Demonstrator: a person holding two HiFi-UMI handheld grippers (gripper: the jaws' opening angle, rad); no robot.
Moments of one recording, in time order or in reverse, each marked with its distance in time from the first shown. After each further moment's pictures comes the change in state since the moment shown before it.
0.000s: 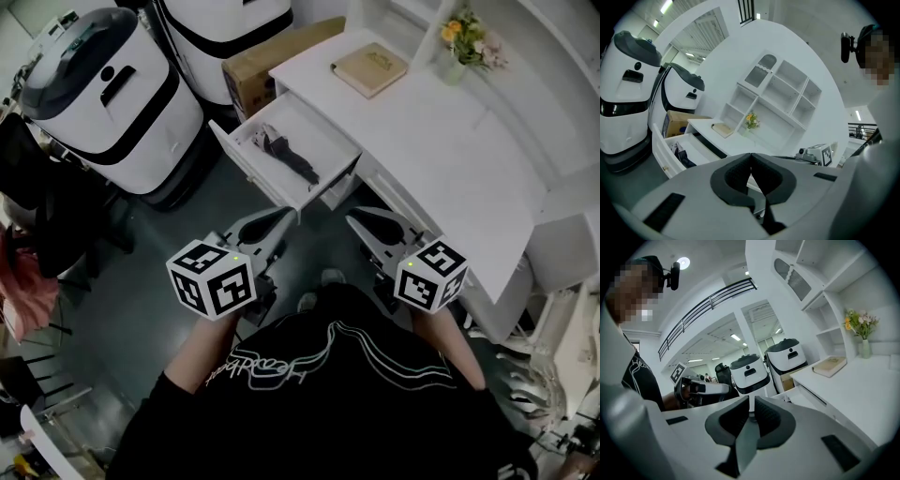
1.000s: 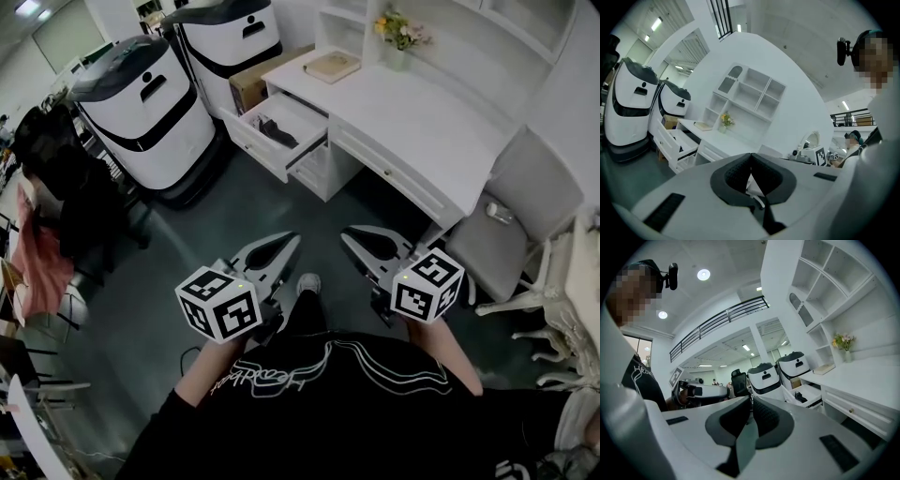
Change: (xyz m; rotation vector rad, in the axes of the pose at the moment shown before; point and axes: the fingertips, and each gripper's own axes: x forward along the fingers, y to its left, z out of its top) left arm -0.192 -0.314 -0.219 0.127 -0.096 -0.051; right arm -0.296 0.241 -0.156 -0.068 -0.146 0.050
